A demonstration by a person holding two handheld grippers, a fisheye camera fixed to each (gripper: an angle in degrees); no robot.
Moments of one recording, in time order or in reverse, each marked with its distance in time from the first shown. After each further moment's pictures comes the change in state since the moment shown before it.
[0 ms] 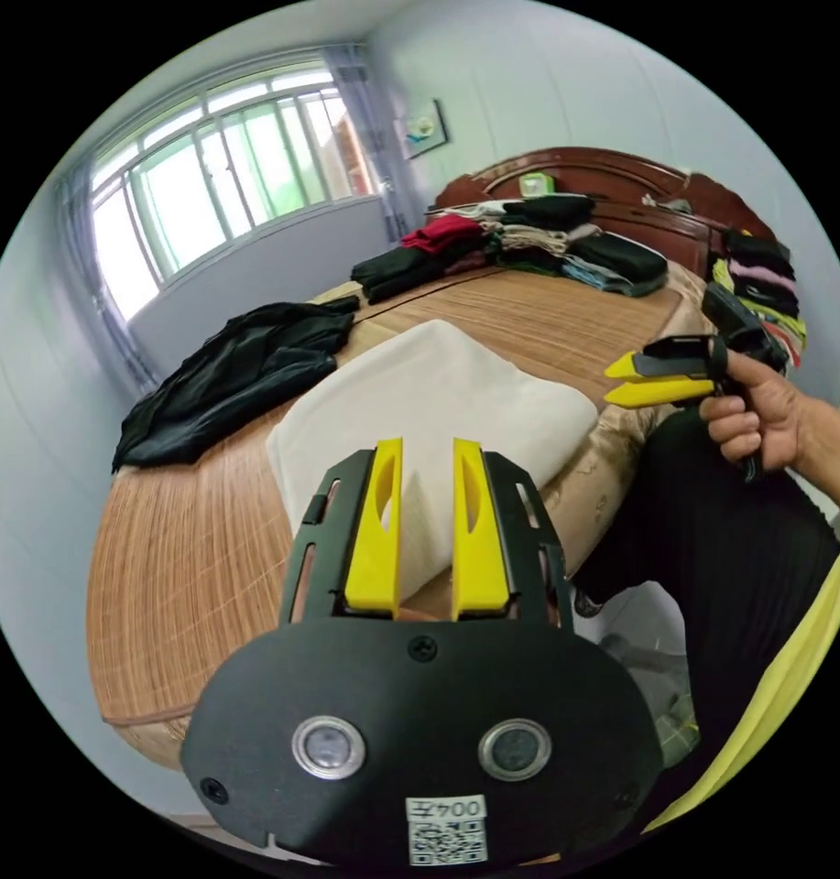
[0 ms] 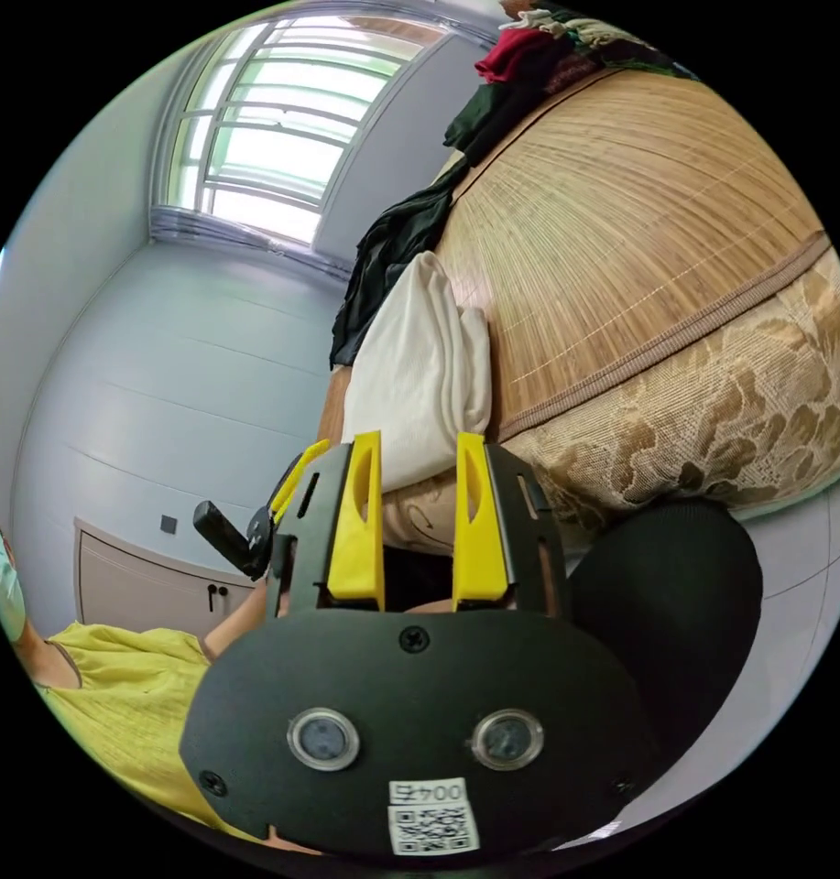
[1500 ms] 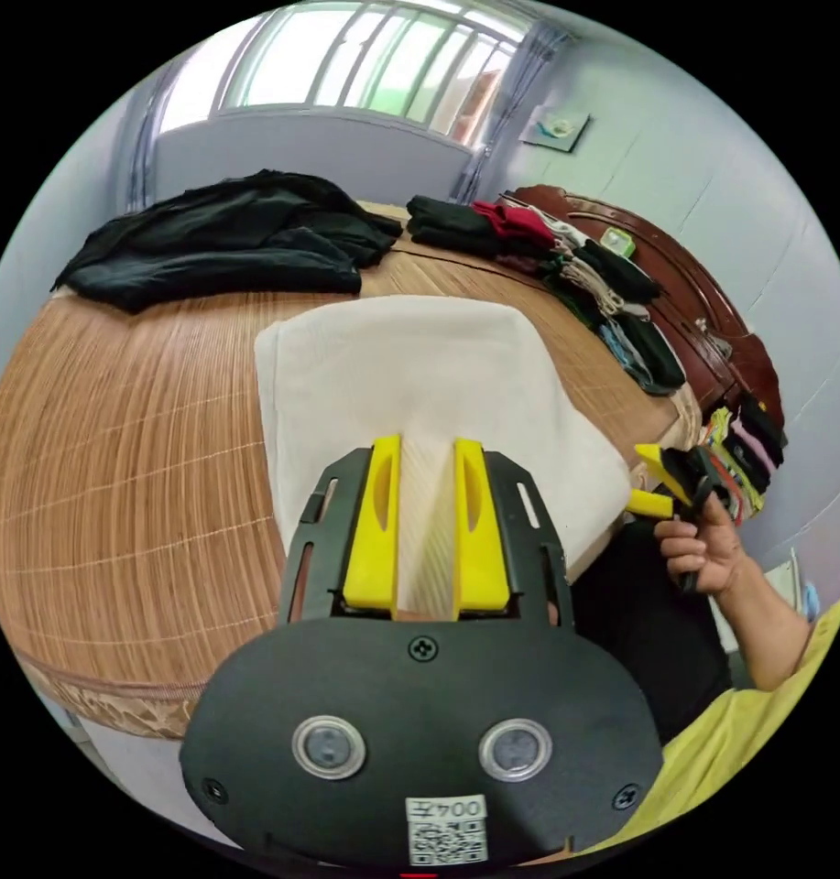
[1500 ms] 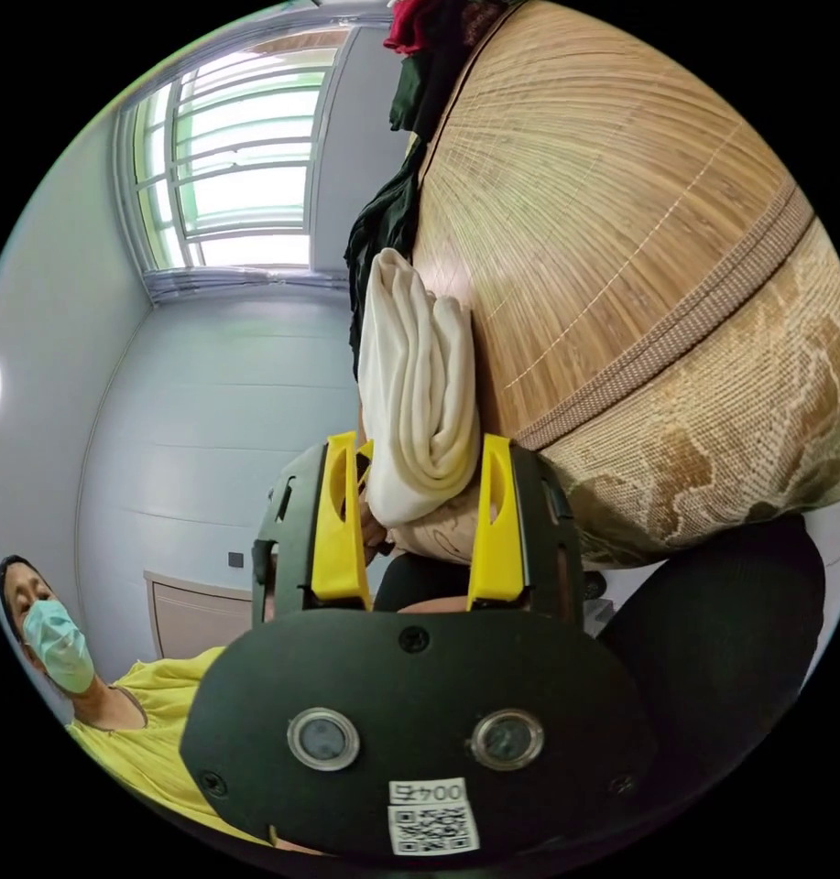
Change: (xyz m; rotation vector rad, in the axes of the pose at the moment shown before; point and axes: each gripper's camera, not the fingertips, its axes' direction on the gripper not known) left arm -0.173 0.042 0.146 -0.130 0.286 -0.448; right arm 0.108 -0.019 0.032 -0.042 -0.201 0.200
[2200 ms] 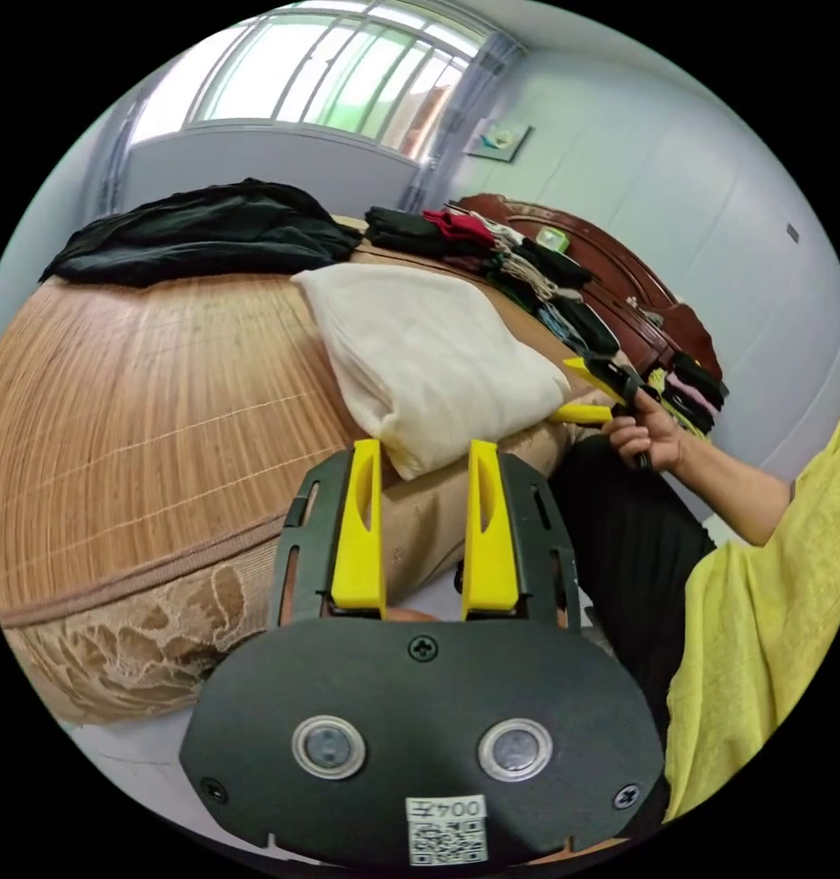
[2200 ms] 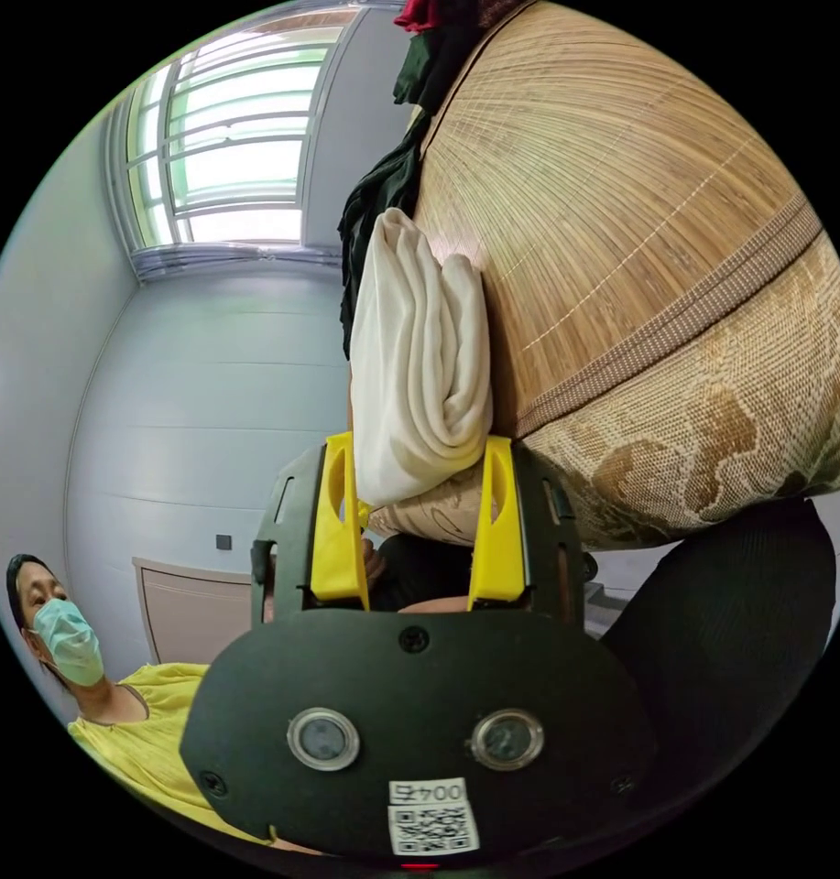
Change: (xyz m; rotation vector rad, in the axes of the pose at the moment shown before) left arm -0.133 0.153 -0.050 0.038 0.167 0.097; right arm -0.014 0.011 0.031 -0.070 0.046 -0.016
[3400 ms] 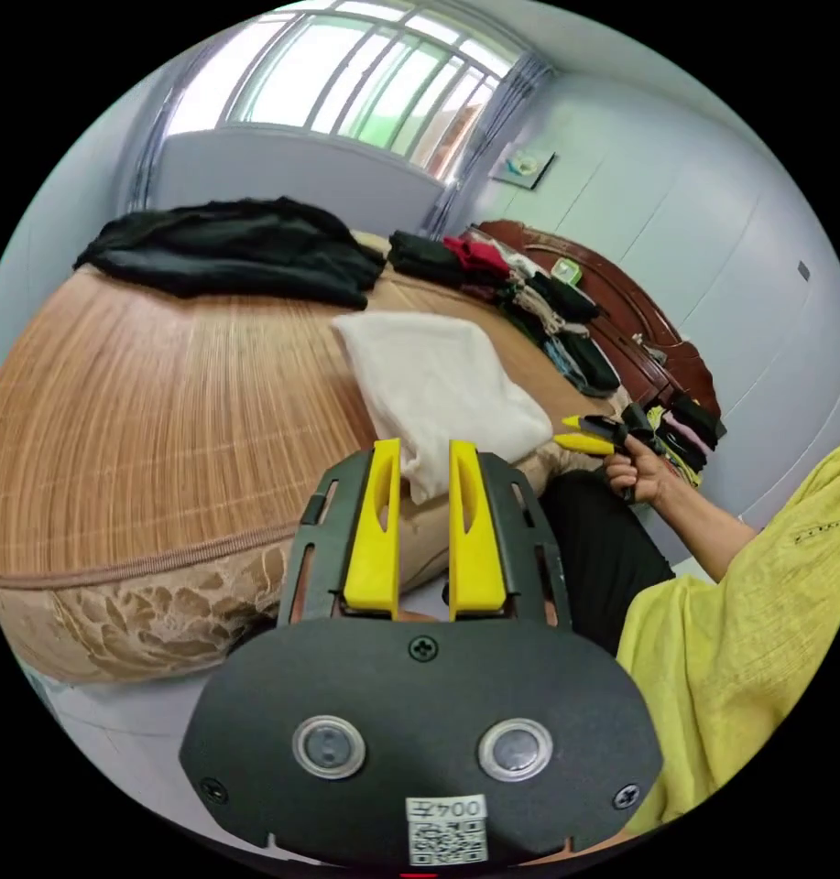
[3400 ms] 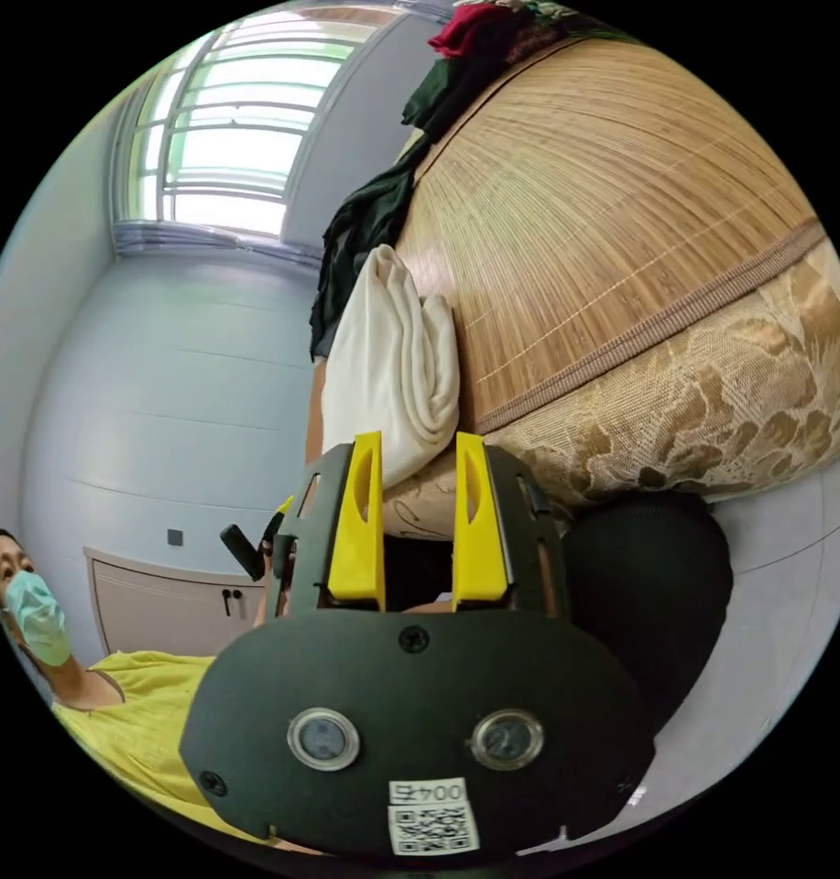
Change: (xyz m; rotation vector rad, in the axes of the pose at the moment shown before) left arm 0.004 0.000 -0.085 0.059 -0.023 -0.091; right arm -0.053 0.002 -0.027 0.036 0.186 -0.064
